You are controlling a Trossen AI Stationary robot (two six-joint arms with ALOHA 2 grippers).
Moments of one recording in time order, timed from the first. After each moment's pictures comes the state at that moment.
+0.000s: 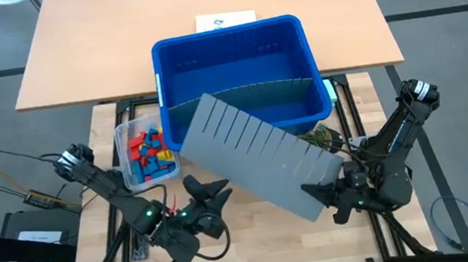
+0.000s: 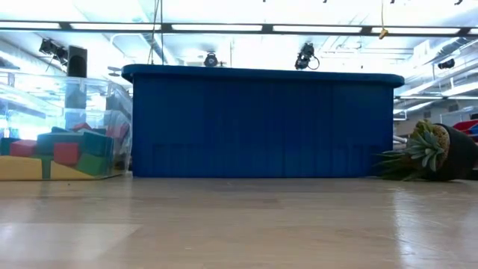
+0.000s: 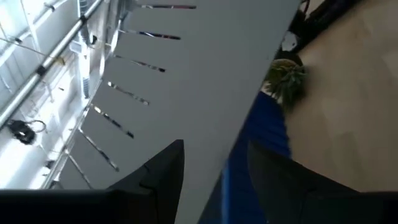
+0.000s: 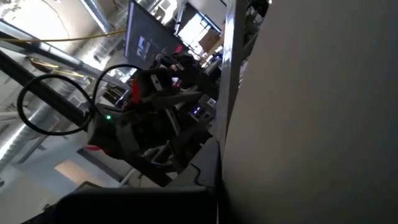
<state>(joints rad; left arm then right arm) -0.69 1.63 1.43 -0.29 -1.30 0.61 0.97 1.24 0.83 0.59 1.29 0.72</state>
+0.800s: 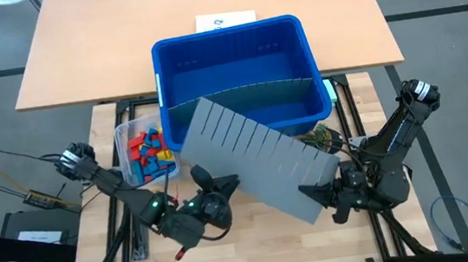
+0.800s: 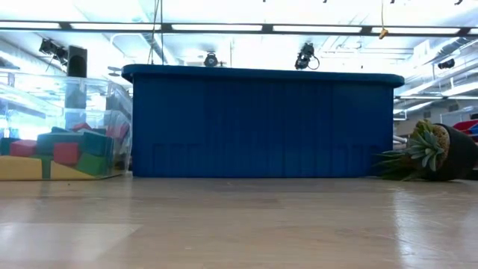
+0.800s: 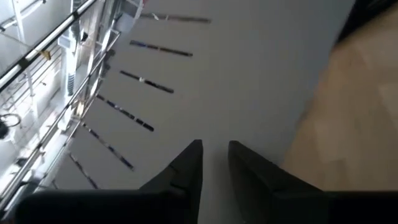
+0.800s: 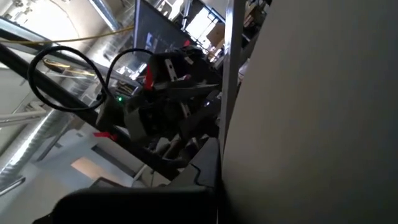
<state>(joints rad) -0.63 1.63 1.44 -0.18 -1.19 0.62 0.95 1.24 0.83 0.60 1.22 0.74</state>
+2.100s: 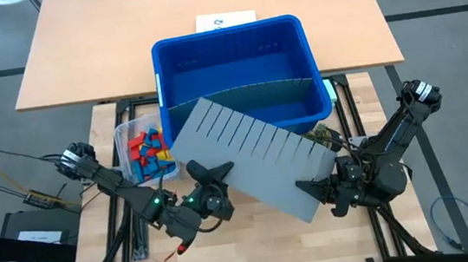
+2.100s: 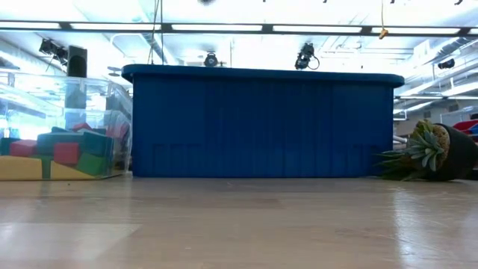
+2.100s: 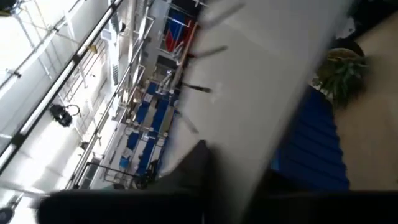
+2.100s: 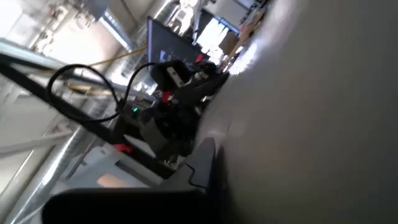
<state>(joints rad) -0.58 1.63 1.44 0.00 -1.34 0.91 0.90 1.25 0.83 0.73 1.16 0.74</state>
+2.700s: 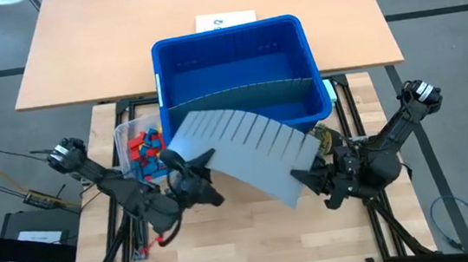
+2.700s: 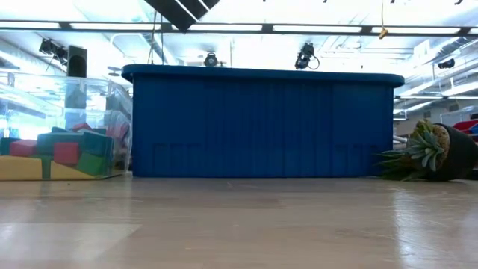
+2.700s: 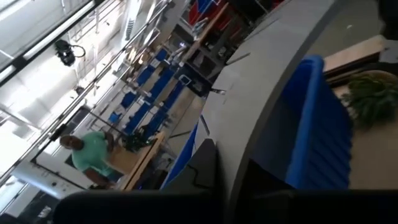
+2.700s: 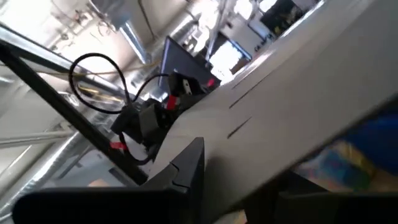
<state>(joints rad) -0.59 1.49 1.44 0.01 -1.50 0.74 0.81 1.25 0.84 0.93 1.05 0.43</state>
